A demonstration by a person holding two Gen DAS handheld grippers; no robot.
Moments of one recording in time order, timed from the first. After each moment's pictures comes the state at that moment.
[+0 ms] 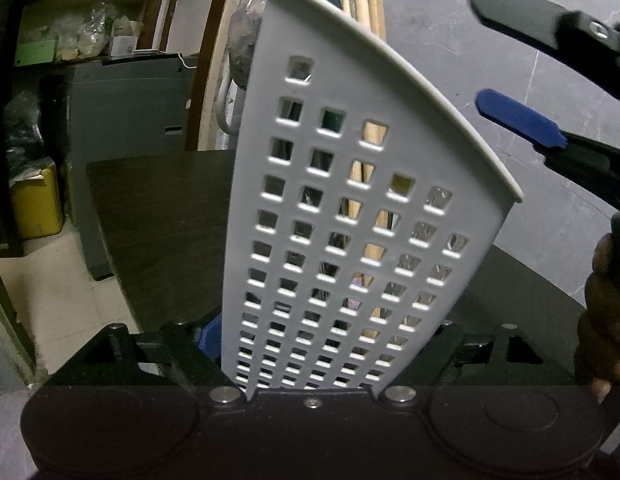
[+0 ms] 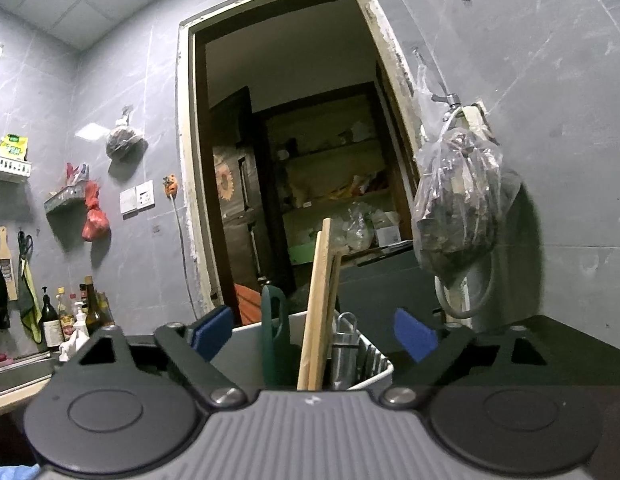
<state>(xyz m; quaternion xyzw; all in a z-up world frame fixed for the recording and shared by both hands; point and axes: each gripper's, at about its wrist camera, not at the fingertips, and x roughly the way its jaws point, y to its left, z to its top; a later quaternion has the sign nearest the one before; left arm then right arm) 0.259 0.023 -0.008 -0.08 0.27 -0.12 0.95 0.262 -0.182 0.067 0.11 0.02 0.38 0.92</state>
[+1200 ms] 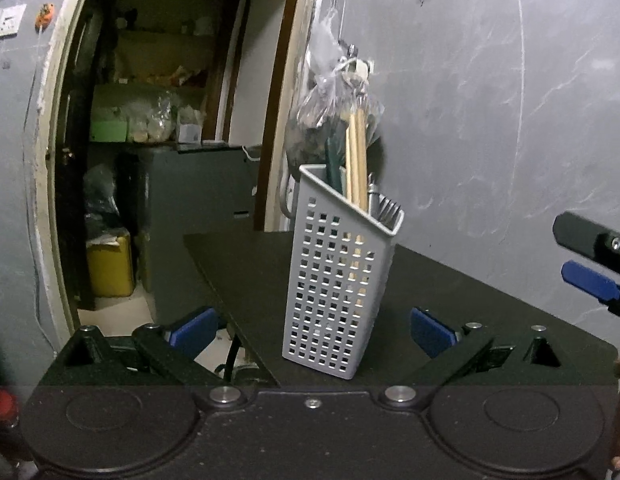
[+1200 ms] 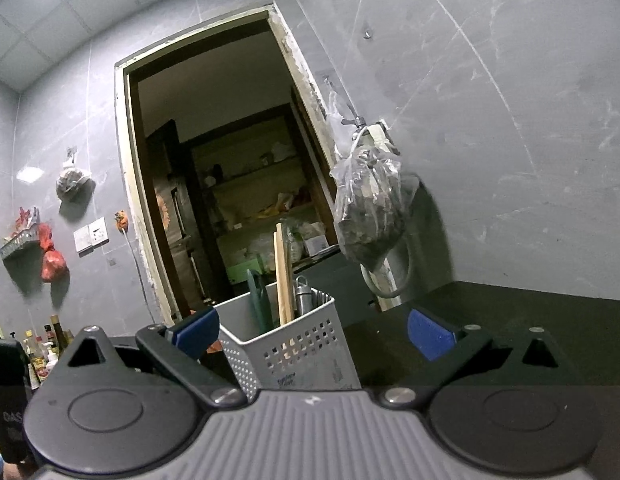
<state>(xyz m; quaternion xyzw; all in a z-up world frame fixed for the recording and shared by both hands) 0.101 0.009 0.033 -0.06 0.14 -0.01 0.99 0.134 -0.249 0.041 0.19 0.03 0.27 0.95</state>
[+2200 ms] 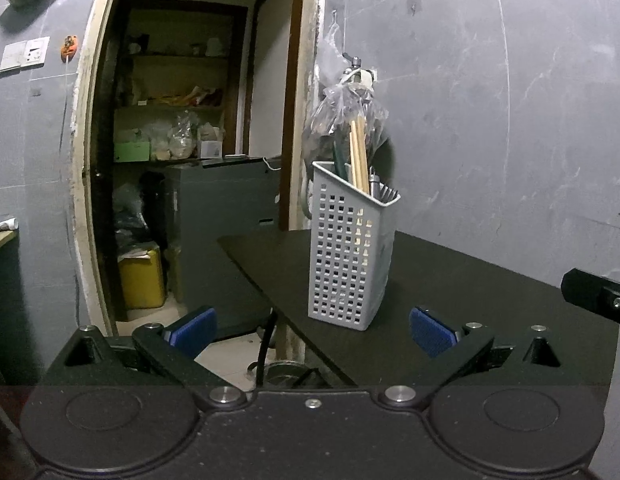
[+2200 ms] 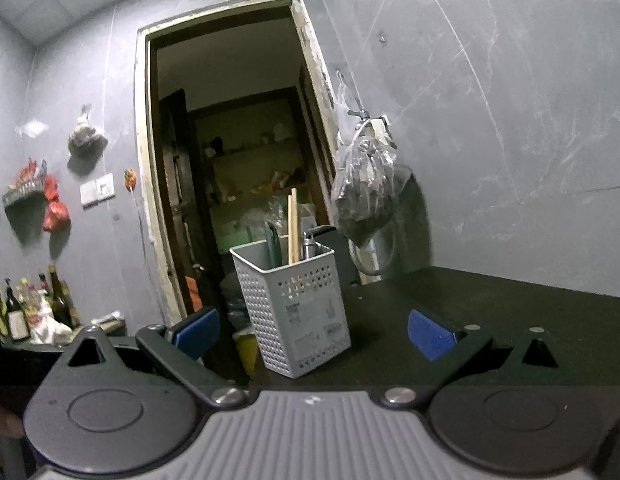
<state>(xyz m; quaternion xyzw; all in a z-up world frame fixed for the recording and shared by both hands) 0.022 -0.001 0.021 -0.02 0.13 0.03 0.99 0.041 -0.253 0.020 0.11 0.05 0.24 0.96</state>
